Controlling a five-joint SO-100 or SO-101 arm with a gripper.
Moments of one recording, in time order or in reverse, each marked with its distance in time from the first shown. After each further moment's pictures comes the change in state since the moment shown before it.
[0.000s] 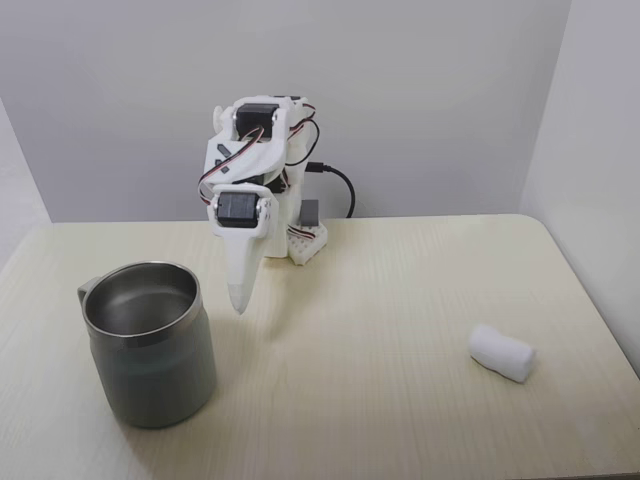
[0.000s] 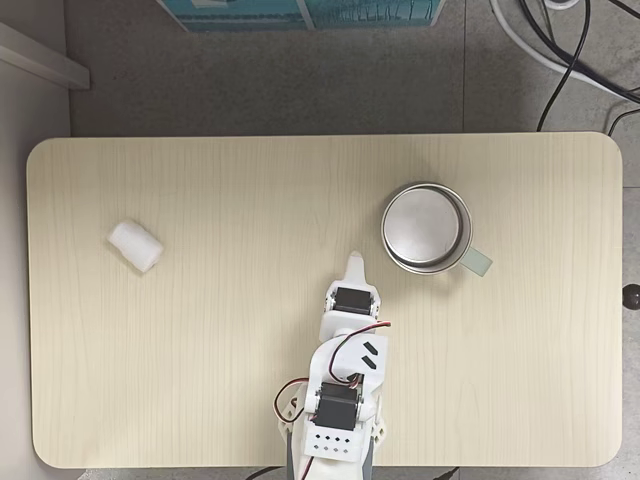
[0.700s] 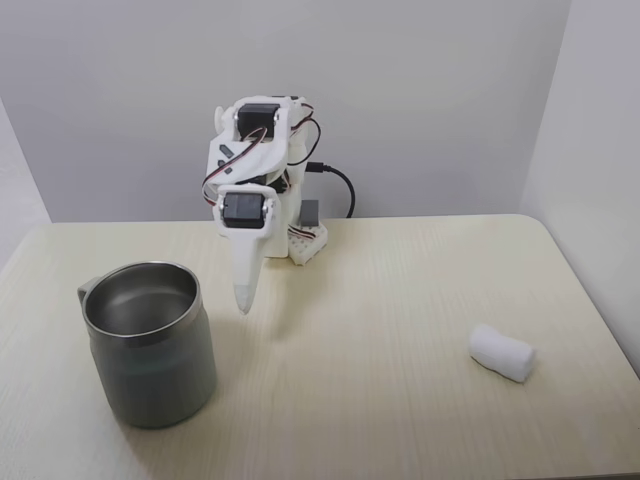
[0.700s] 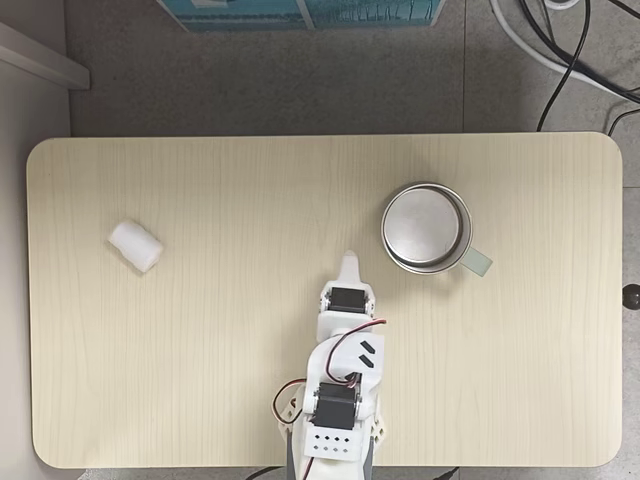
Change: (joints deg) arm -1.6 -0.1 0.0 1.0 -3.4
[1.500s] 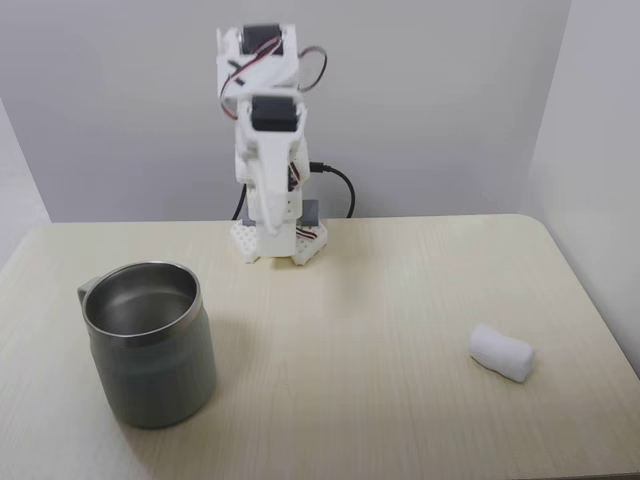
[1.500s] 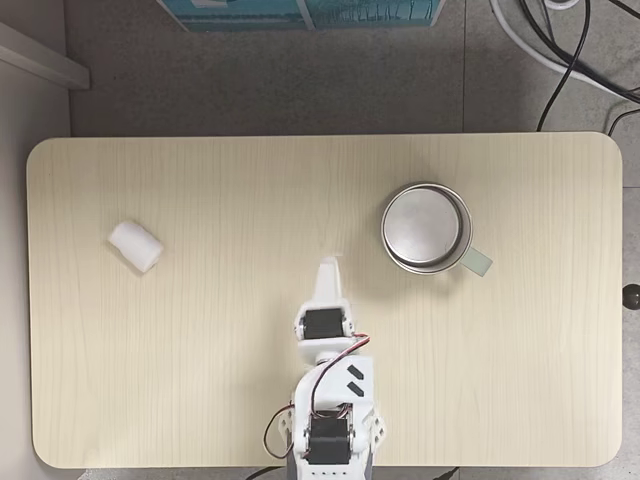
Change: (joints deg) arm -12.7 19.9 36.5 6.3 -7.6
